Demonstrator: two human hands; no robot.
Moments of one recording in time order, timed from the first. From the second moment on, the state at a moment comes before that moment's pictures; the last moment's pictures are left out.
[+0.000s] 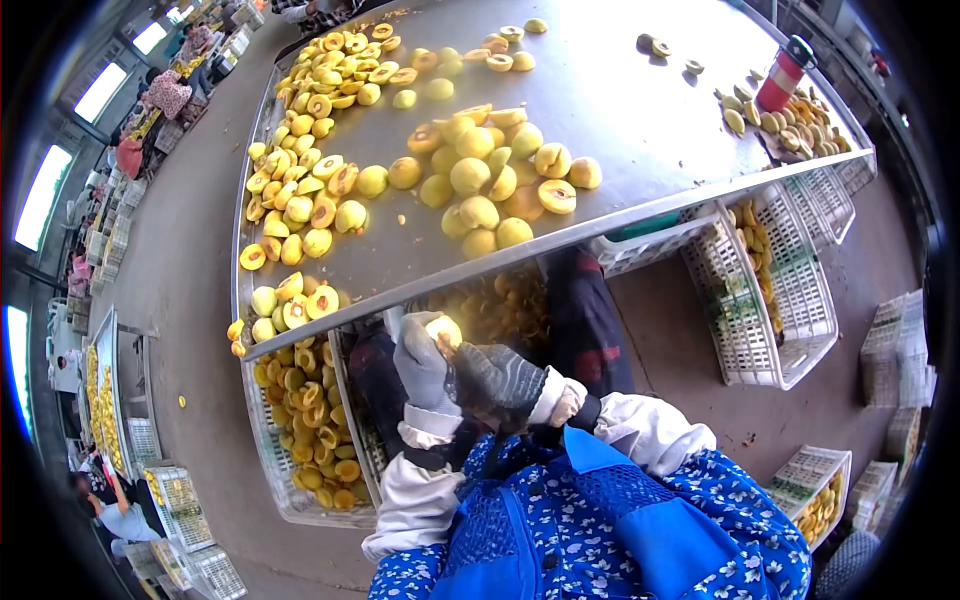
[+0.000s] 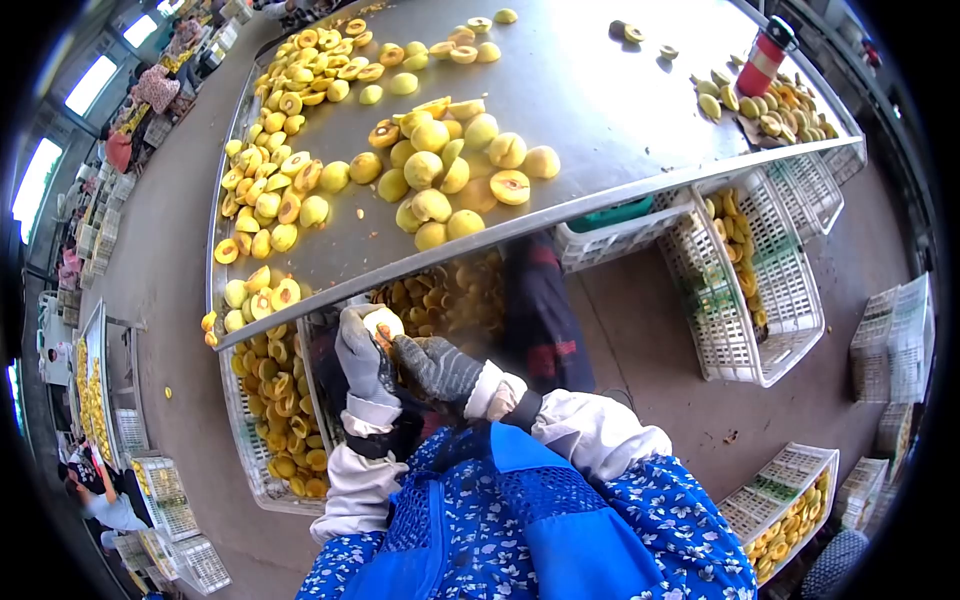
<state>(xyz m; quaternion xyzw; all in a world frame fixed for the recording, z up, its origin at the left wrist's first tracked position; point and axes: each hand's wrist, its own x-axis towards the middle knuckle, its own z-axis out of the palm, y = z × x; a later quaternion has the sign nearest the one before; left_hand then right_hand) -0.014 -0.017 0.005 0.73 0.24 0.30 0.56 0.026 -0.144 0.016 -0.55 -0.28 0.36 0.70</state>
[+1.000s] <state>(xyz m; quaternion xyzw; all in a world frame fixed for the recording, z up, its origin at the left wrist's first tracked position) -0.012 -0.029 0.040 0.72 0.18 0.31 0.60 0.039 -0.158 0.034 -0.33 -0.14 0.64 0.68</state>
